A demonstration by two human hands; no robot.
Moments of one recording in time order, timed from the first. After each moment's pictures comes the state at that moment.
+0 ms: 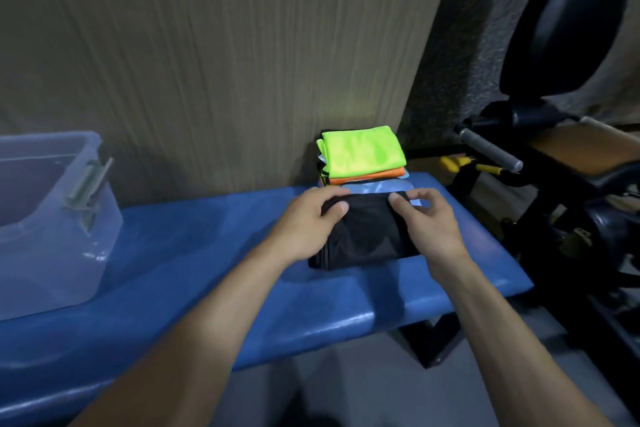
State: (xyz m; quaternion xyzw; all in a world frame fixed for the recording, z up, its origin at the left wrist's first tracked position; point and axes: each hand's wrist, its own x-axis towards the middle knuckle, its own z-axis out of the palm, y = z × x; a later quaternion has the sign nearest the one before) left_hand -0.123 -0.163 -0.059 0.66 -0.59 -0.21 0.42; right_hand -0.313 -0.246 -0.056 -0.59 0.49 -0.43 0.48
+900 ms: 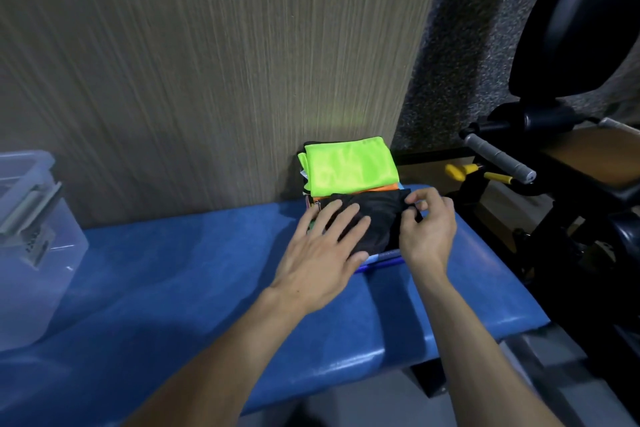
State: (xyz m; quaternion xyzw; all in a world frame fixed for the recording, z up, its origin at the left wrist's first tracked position) left_hand -0.153 -0.215 -0.112 0.67 -0.70 0.18 0.14; right_hand -0.300 -0.323 -0.095 -0.64 0.52 -0.51 0.22
